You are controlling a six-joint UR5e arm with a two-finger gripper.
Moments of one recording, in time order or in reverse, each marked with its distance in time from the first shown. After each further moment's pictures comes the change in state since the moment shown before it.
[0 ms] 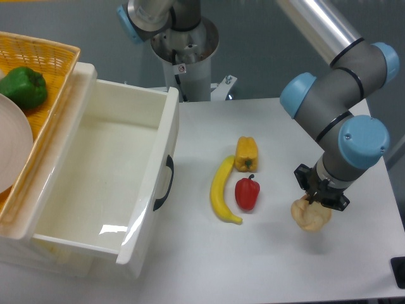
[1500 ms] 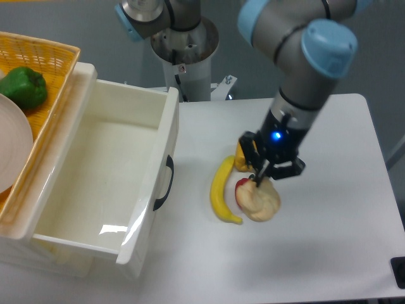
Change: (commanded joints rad) arm -0.078 0.403 -0.163 0.005 -0.453 -0.331
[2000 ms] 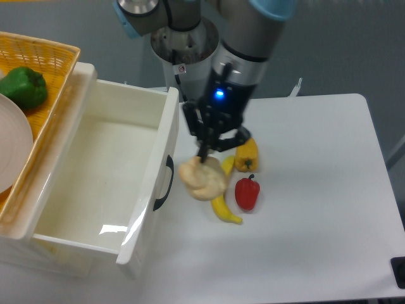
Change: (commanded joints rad) arm -0.170 0.084 -0.040 0.002 0.000 -0.080
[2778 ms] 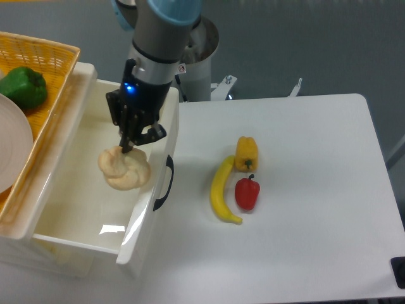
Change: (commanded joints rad) arm -0.147 0.005 -0.075 0.015 0.011 0.014
